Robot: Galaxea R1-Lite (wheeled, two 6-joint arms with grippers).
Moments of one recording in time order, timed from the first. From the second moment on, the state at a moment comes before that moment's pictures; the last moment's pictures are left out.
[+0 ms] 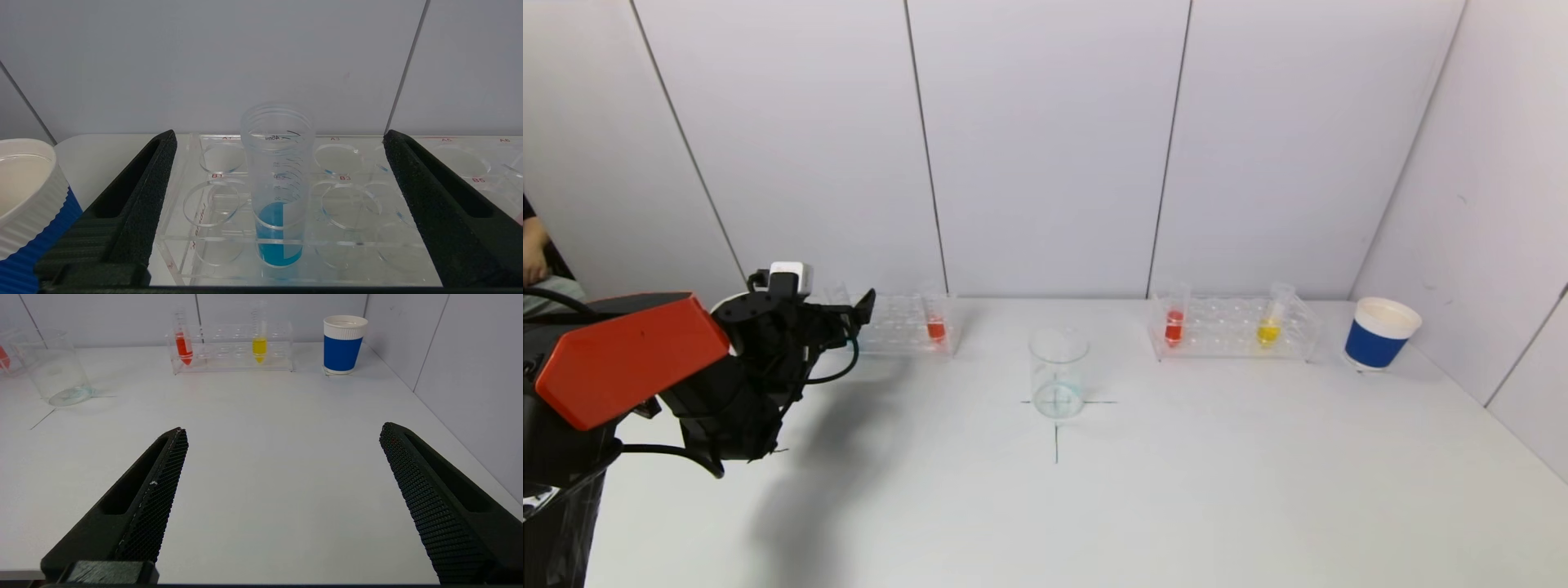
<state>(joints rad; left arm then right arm) 0.02 2.38 -0.95 -1.51 -0.02 0.01 0.00 0.00 0.00 -0.01 -0.02 0.03</state>
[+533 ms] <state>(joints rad) 0.02 2.38 -0.96 -1.51 -0.02 0.01 0.00 0.00 0.00 -0.01 -0.02 0.03</state>
